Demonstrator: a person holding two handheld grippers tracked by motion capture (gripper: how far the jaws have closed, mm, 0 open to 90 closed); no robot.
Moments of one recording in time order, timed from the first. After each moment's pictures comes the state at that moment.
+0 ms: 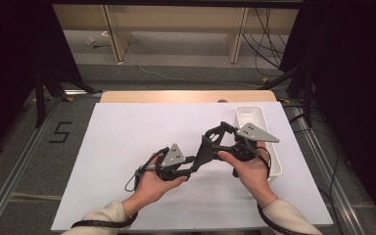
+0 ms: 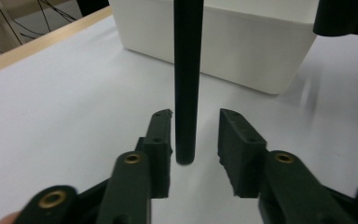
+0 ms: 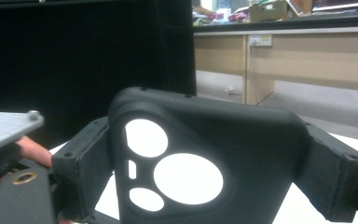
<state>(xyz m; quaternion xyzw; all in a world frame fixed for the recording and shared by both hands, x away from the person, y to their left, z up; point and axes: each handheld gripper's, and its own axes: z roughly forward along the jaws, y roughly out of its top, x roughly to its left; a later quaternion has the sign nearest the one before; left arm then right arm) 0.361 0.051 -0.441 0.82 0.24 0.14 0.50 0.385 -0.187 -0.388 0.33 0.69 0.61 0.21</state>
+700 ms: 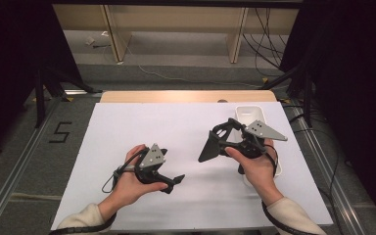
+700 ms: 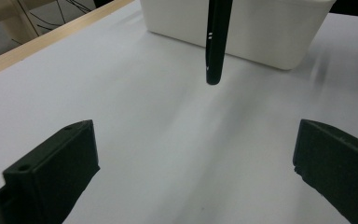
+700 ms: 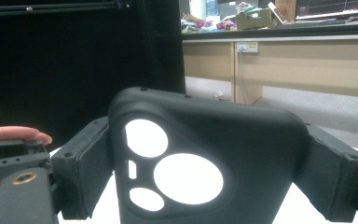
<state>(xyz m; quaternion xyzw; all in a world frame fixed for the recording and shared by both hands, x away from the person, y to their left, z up) 0.353 0.102 -0.436 0.83 0.25 0.16 0.48 0.388 -0.201 -0.383 0.34 0.67 0.62 0.22</state>
